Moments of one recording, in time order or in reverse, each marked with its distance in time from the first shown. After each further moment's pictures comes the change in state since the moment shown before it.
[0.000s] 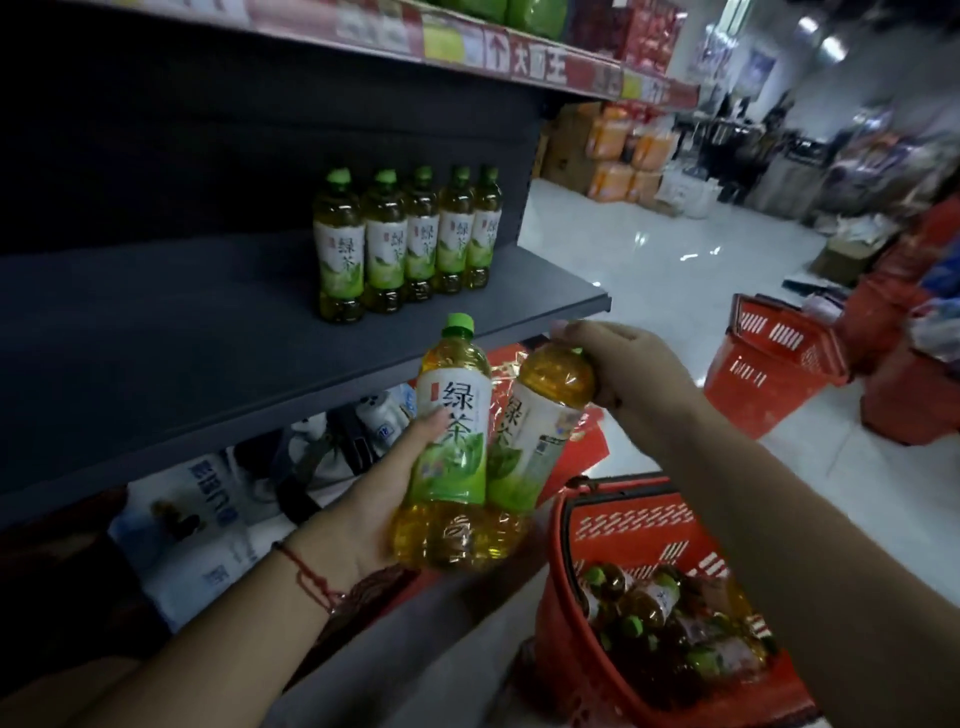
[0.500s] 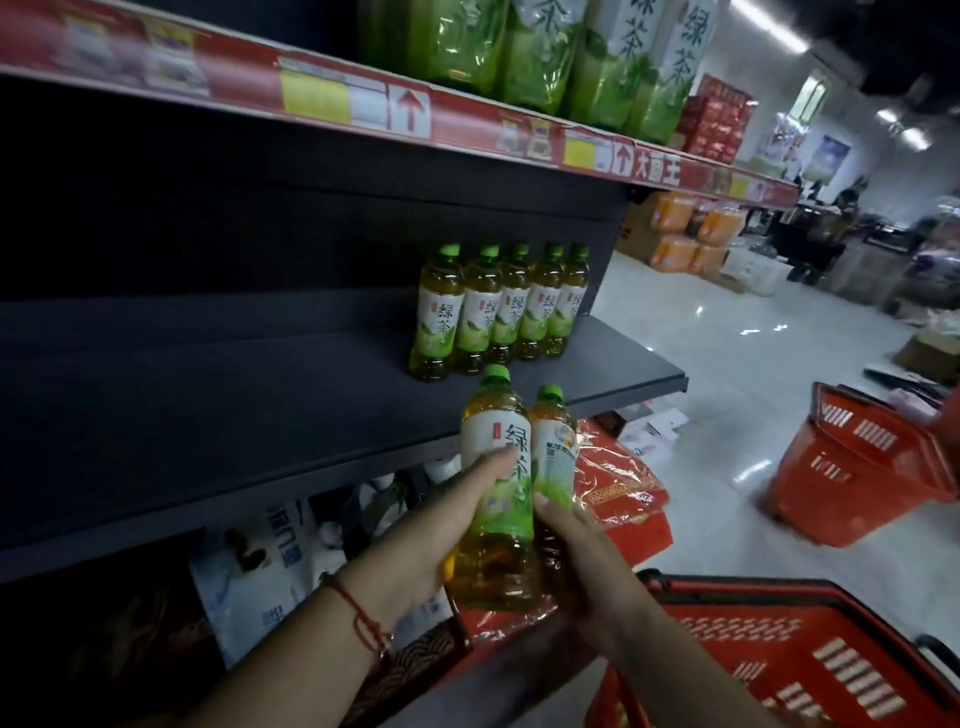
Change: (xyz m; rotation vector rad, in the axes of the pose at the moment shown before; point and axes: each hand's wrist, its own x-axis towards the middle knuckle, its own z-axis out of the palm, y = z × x) left_hand -0.039 0.017 -0.047 -0.140 -0.096 0.207; right_hand -0.013 0.098 0.091 0.363 -0.271 0.332
